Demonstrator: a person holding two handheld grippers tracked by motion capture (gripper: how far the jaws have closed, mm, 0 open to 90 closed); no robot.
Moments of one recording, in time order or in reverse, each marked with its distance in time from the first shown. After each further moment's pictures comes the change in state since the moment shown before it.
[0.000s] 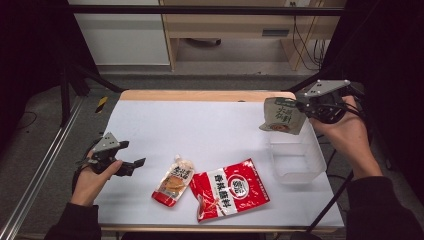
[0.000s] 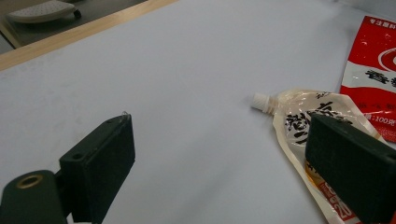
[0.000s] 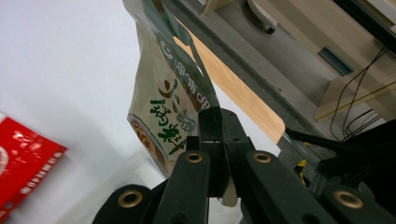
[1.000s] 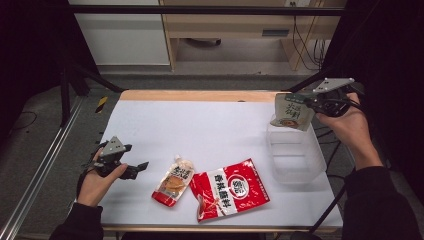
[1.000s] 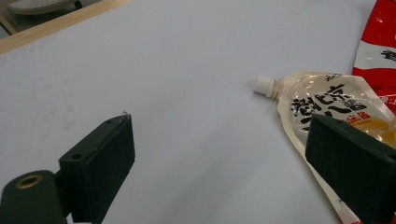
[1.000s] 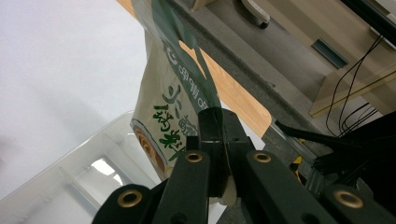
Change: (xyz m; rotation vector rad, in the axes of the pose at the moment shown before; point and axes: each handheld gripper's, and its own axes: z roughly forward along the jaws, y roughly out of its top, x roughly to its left) left arm -0.007 -0.009 0.012 0.040 0.019 0.020; right arm -0.047 -0.033 0.041 -0.001 -0.016 0.017
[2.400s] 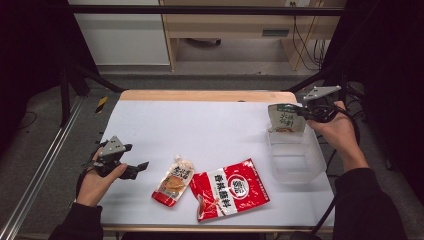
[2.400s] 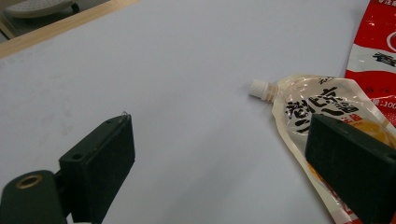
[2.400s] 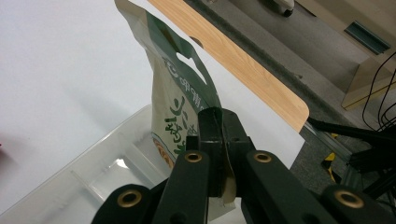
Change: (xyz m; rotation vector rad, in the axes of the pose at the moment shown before) left arm -0.001 0.003 -0.002 -0.005 -0.010 0.007; right arm 0.011 -0.017 0.036 0.019 0.082 0.055
